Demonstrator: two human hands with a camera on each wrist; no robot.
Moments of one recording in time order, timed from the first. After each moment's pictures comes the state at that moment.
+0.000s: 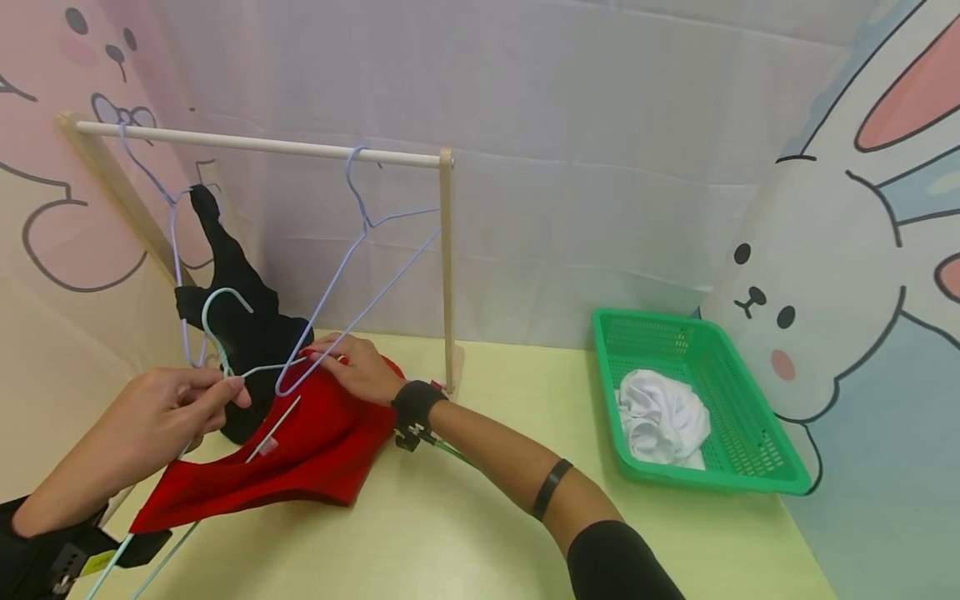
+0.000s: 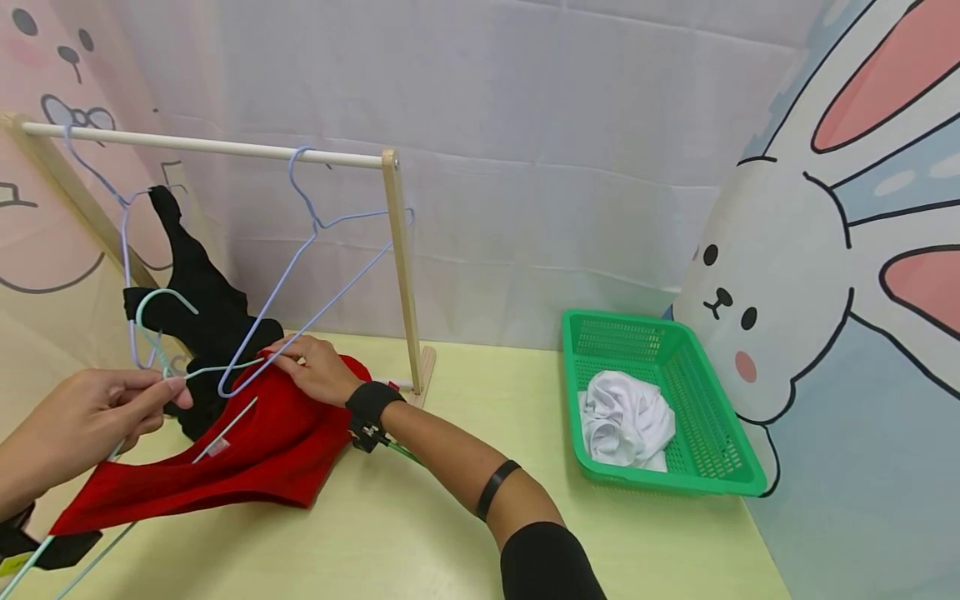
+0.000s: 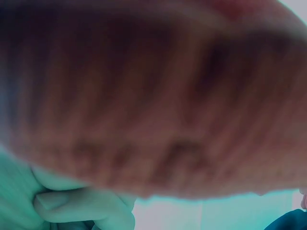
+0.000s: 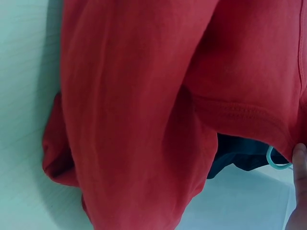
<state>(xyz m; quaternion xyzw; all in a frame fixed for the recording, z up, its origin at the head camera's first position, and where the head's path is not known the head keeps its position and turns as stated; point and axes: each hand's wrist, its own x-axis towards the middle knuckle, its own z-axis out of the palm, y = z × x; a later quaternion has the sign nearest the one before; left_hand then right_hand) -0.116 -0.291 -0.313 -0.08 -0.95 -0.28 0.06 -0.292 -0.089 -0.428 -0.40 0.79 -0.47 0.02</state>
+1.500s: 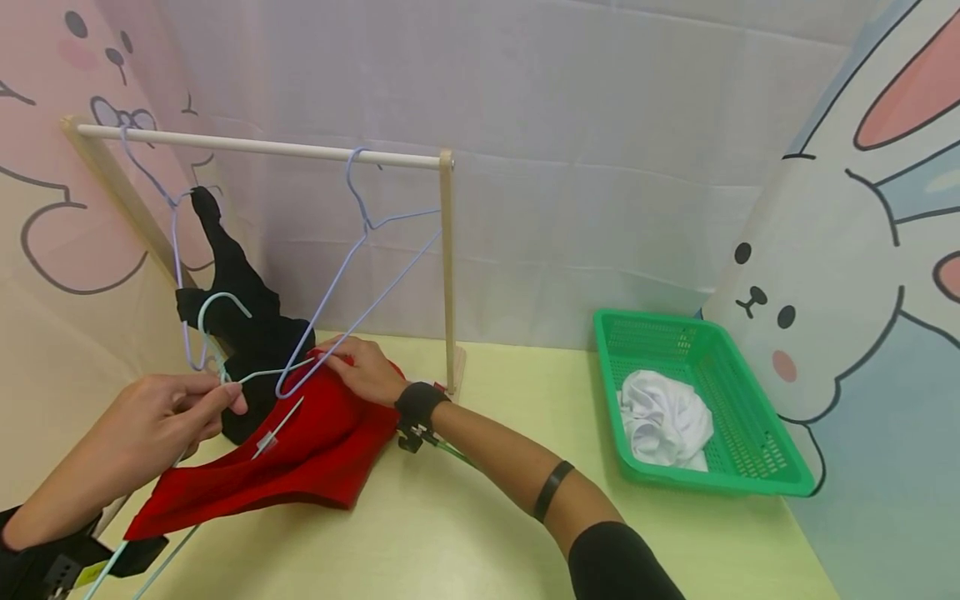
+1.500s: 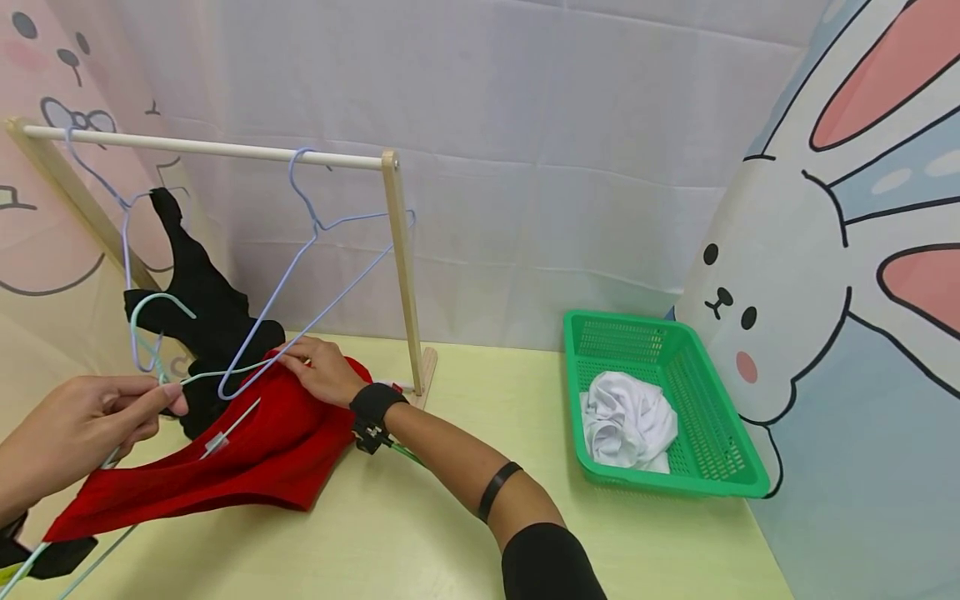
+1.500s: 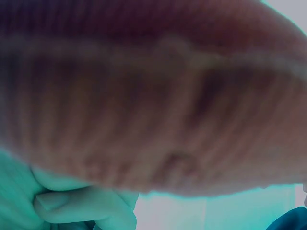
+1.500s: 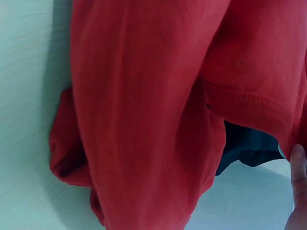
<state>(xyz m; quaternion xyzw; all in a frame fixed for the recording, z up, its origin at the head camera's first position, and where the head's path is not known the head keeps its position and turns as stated) -0.108 -0.289 -0.312 -0.08 -0.96 -0.27 0.08 -0.297 -0.087 -0.435 -0.38 0.78 -0.49 0.01</state>
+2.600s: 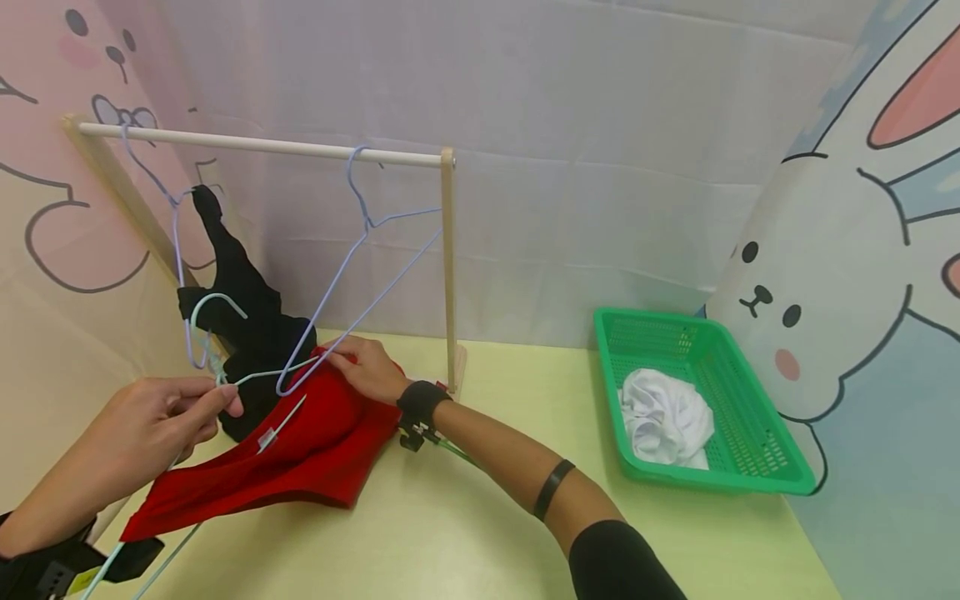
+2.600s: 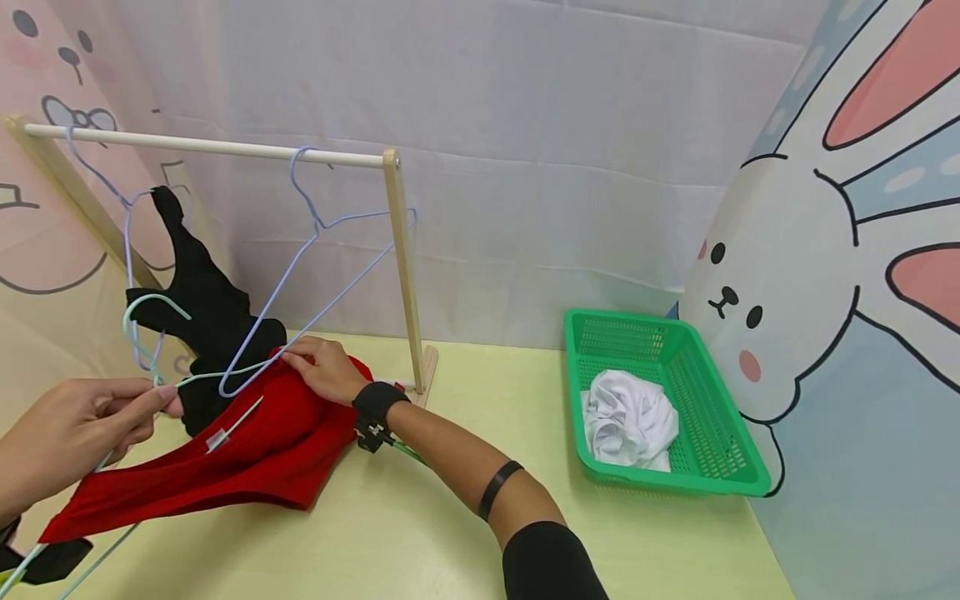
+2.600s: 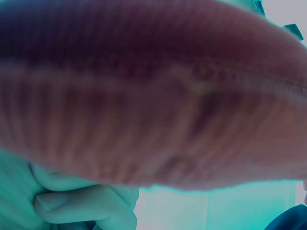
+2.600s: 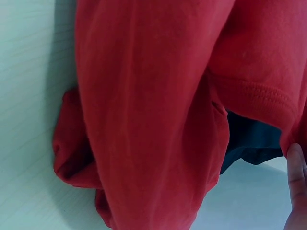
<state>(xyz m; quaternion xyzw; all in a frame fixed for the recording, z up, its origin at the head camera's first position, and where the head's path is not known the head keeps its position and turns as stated) -0.103 -0.291 -0.315 -0.07 -0.96 -0.27 0.08 -0.301 -0.086 -0.438 -0.39 0.79 -0.47 -0.02</state>
